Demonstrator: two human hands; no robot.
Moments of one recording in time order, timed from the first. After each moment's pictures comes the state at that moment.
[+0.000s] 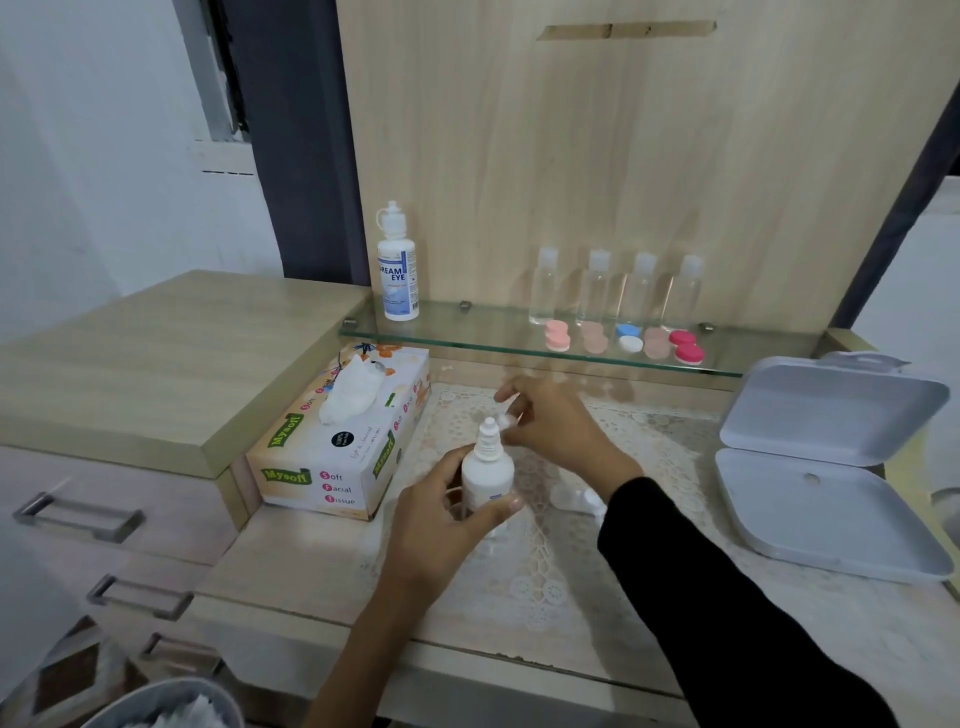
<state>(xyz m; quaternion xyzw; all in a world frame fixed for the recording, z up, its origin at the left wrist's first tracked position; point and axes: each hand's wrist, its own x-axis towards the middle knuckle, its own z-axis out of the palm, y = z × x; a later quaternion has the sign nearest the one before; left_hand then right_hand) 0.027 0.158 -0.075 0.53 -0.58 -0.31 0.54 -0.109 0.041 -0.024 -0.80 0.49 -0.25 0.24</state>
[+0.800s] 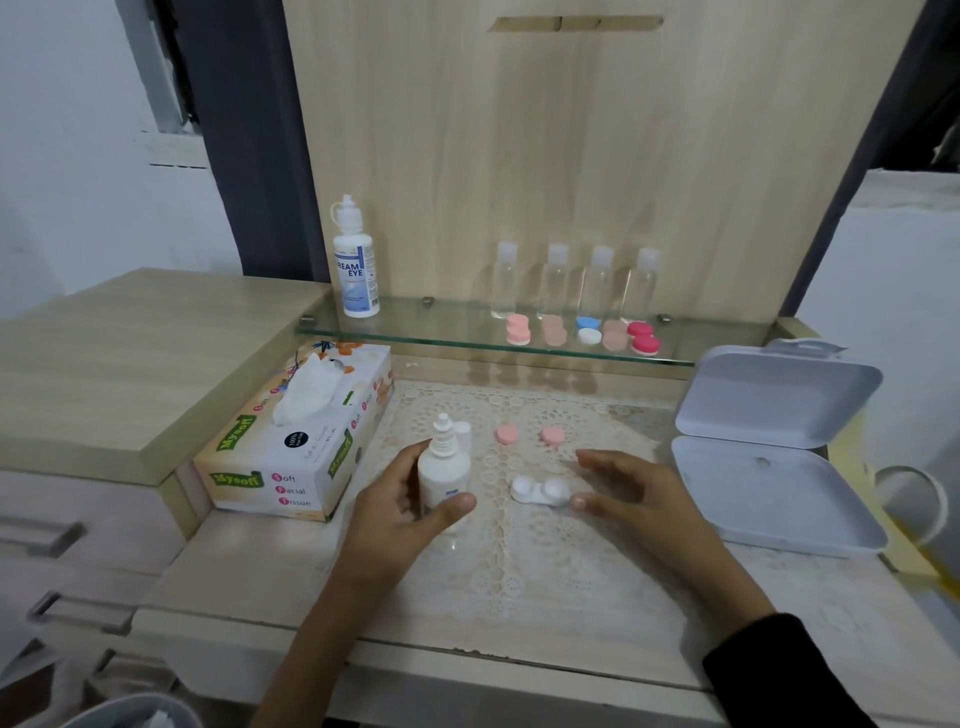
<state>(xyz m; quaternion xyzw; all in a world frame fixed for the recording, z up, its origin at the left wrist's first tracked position) 0.027 0.159 -0.074 0.49 -0.57 -0.37 0.55 -0.227 0.109 -0.070 -0.67 0.51 -0.39 0.36</state>
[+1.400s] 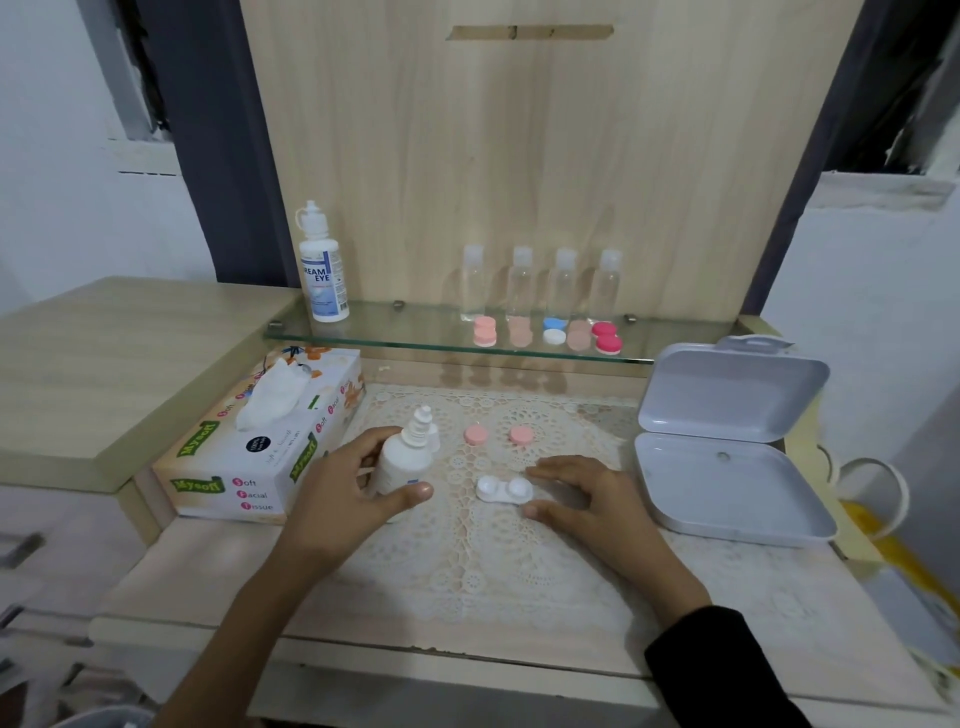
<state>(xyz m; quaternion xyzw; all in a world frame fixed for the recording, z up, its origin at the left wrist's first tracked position) 0.039 0.148 -0.055 0.55 -0.65 -0.23 0.47 -0.229 0.104 -0.085 -0.76 0.50 -0.35 0.25</state>
